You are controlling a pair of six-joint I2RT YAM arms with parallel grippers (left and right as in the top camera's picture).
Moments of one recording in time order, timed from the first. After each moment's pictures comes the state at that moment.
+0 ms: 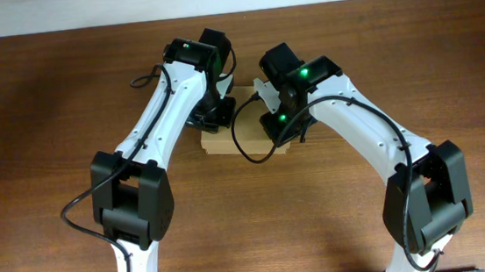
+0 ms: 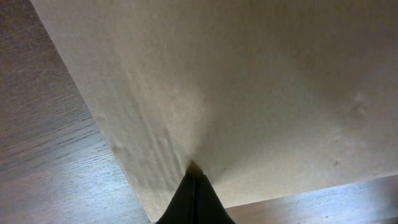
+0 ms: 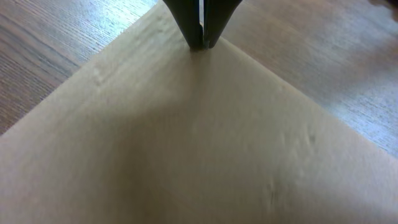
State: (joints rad) left arm -0.41 2.16 1.96 -1.40 0.07 -0.10; right arm 0.45 1.92 1.60 -1.12 -0.16 -0.03
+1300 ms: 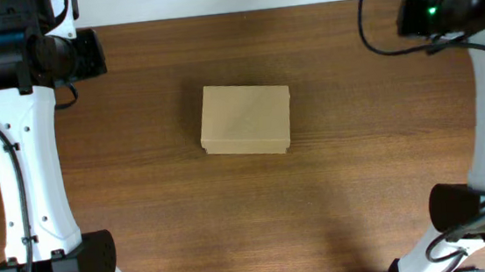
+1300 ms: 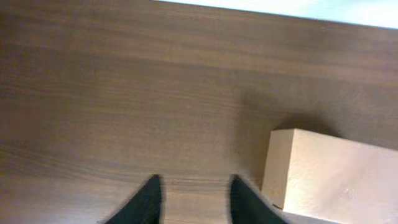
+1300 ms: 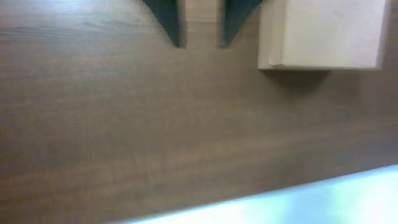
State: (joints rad) left arm 0.04 1.84 2.31 -1.42 0.01 -0.08; right arm -0.12 1.88 2.32 -1.36 -0.16 0.09
